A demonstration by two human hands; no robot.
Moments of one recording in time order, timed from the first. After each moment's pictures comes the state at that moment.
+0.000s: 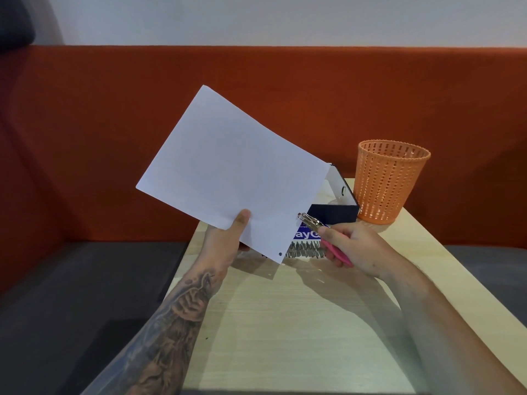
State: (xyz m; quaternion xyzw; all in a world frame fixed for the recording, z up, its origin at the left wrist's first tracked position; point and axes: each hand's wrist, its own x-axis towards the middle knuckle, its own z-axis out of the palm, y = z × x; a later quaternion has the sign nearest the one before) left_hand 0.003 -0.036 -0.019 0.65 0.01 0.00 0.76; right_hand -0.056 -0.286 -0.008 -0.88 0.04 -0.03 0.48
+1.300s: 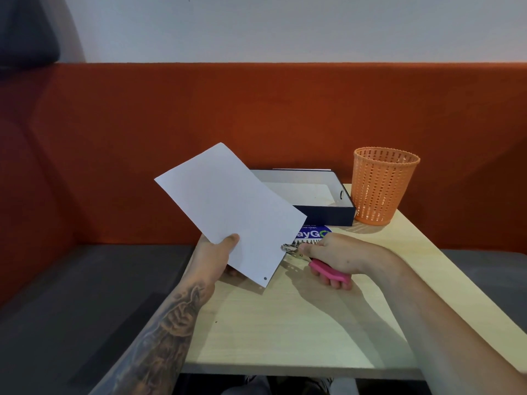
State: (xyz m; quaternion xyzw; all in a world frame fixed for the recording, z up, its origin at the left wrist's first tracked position) left_hand -0.017 -0.001 -0.039 0.68 0.03 0.03 0.73; right_hand -0.069 -0.251 0.017 -0.93 0.07 0.17 0.32
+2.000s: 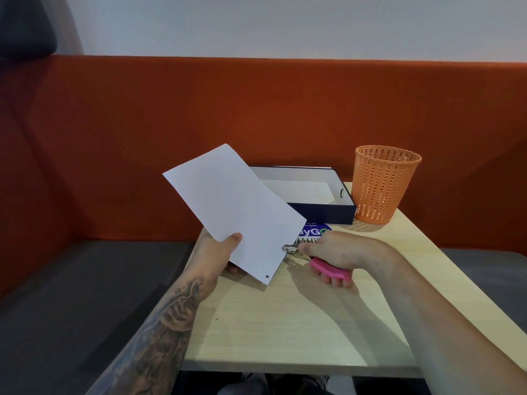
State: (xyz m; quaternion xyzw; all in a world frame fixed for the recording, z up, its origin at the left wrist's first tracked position) left_hand -0.011 0.002 -0.042 0.71 -0.01 -0.01 0.70; right_hand -0.061 -0.246 0.020 -0.93 0.09 0.21 0.30
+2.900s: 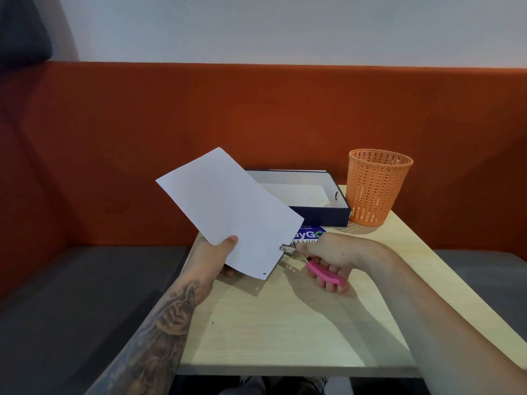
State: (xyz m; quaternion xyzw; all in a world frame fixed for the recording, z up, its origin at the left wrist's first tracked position) left_hand -0.009 0.002 -0.045 0.71 -0.01 -0.01 0.71; right_hand -0.055 -0.252 0.016 -0.87 0.15 0.26 0.38
